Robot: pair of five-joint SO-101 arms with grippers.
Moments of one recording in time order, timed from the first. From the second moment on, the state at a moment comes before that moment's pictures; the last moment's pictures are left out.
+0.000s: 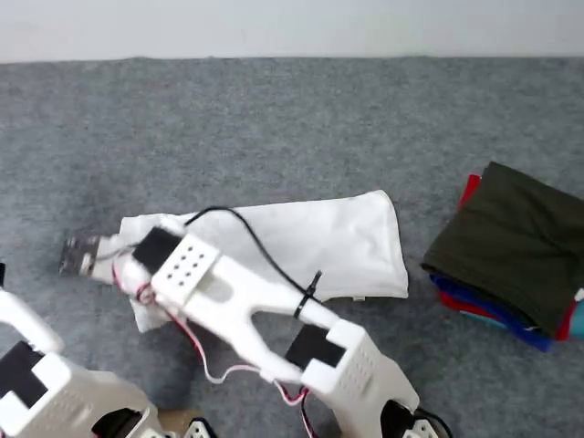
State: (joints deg) left arm -54.6 6.6 0.5 86.3 -38.9; right arm -60.4 32.4 -31.8 86.1 24.7
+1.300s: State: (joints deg) left arm -53.1 6.6 0.5 85.3 -38.9; right arm -45.4 56.3 -76.0 94.5 30.9
